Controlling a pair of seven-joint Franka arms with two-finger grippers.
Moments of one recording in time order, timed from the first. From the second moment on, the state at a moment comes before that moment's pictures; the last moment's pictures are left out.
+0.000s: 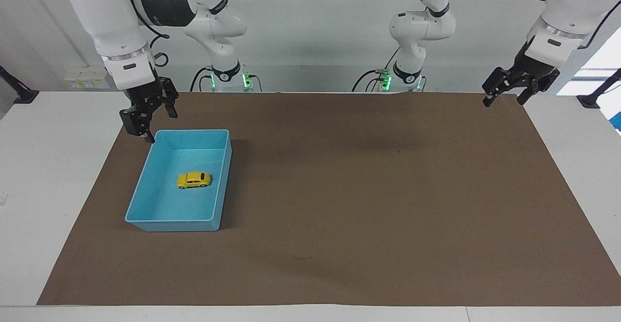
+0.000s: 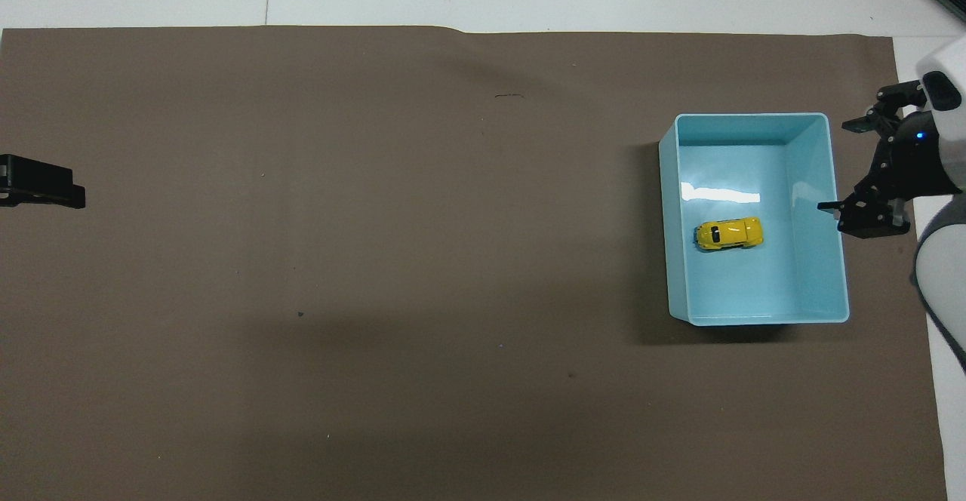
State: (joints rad) left arm -0.02 -0.03 0.02 -1.56 -0.04 1.57 -0.05; right arm 0.03 0.00 -0.03 -1.69 0.02 1.85 -1.20
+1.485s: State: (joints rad) left arm -0.02 -0.03 0.02 -1.56 -0.04 1.57 -0.05; right arm 0.07 -0.01 -0.04 -1.60 0.02 1.70 -0.01
